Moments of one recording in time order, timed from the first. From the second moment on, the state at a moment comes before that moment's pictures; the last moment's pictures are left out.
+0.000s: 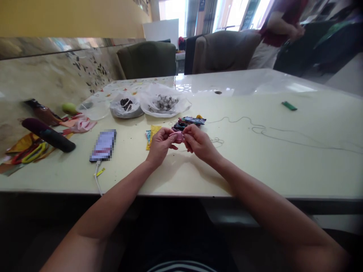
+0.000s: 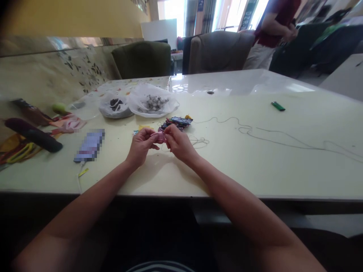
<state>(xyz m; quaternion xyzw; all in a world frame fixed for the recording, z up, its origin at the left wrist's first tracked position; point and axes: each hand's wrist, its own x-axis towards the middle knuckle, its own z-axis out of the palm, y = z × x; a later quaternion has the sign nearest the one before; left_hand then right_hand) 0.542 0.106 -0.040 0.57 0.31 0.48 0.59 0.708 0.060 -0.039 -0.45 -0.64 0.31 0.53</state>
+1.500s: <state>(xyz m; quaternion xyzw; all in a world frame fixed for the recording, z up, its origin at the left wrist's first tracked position) 0.537 0.112 -0.048 0.78 0.29 0.52 0.20 0.713 0.049 -0.028 -0.50 -0.73 0.02 0.47</state>
